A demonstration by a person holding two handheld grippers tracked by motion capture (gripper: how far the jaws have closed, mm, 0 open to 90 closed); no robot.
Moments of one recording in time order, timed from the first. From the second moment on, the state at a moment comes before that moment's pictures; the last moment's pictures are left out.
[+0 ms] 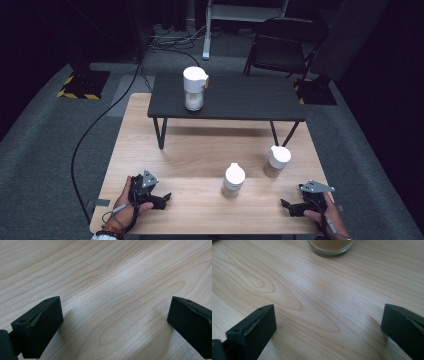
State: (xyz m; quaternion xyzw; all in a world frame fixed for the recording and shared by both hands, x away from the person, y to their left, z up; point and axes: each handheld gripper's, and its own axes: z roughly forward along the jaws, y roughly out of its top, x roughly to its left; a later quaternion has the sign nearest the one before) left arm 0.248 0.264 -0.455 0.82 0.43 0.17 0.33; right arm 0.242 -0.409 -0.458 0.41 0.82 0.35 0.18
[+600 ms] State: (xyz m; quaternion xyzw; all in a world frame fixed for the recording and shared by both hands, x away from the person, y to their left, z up) left arm 0.248 0.264 -0.455 0.82 0.43 0.17 0.33; right arm 0.236 -0.407 -0.455 0.40 0.82 0.35 0.20
